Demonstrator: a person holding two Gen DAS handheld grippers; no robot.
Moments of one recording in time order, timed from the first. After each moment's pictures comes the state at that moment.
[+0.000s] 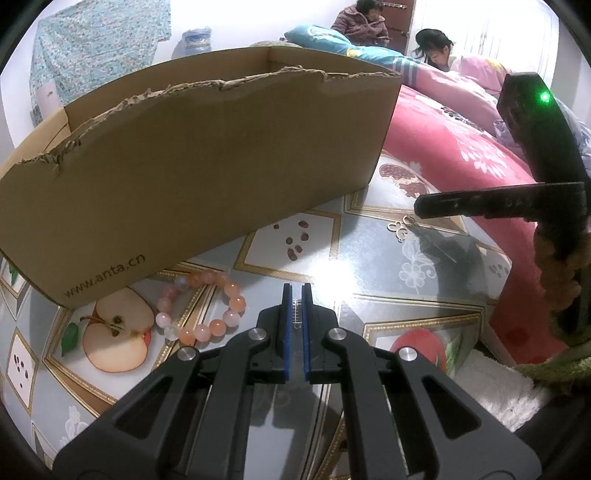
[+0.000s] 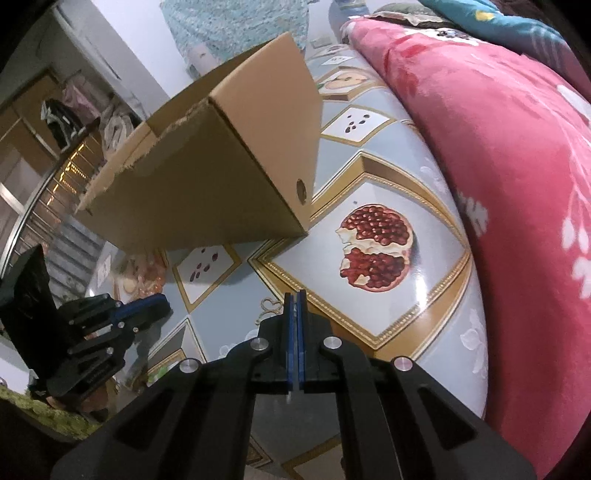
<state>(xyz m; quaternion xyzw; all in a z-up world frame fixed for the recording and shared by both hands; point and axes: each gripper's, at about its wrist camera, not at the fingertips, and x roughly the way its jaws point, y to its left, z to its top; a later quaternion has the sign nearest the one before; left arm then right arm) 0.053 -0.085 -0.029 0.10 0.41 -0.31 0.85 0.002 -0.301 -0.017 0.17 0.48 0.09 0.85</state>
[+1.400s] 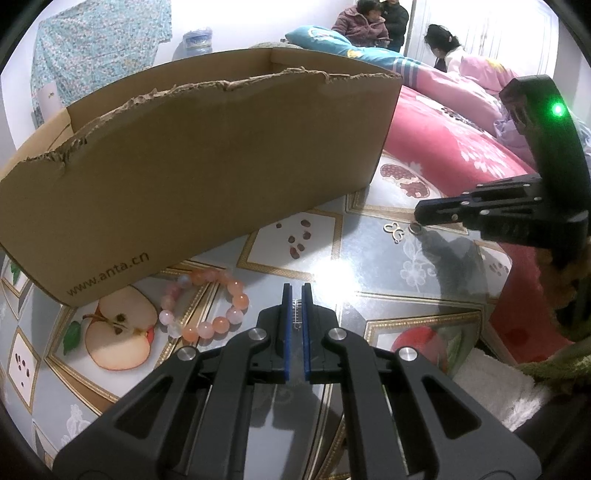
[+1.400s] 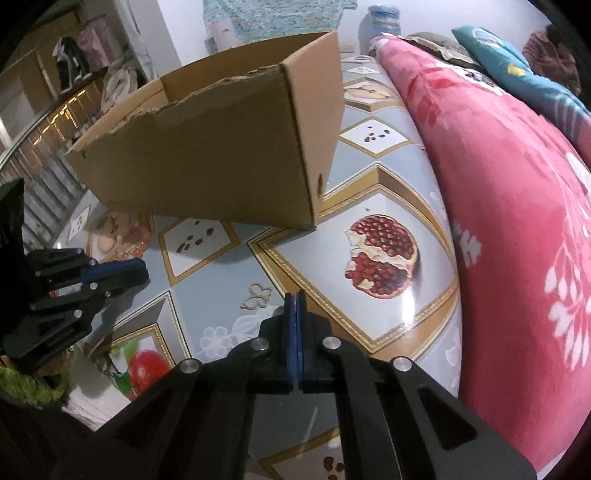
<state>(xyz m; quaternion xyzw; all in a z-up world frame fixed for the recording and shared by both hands) 0.052 -0.084 -0.029 0.11 0.41 -0.31 0.85 -0.001 -0.273 -0.012 0.04 0.49 0.09 0.87</state>
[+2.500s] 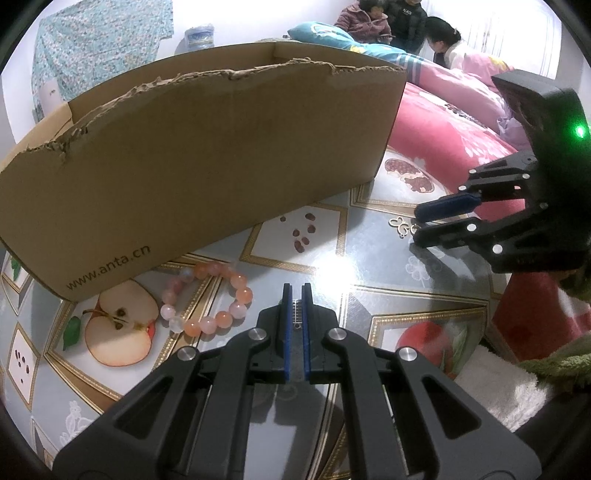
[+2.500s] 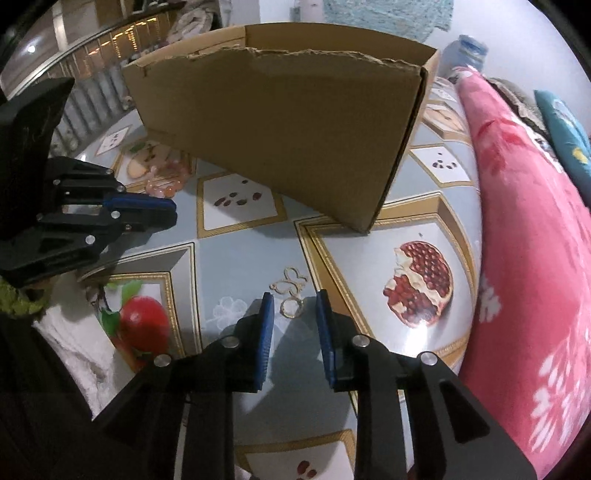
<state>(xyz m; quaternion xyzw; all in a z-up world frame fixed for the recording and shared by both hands) 0.051 -0.083 -0.032 0.11 0.42 -0.30 0.85 0.004 -0.246 -0.016 -0.11 0.50 0.20 0.84</state>
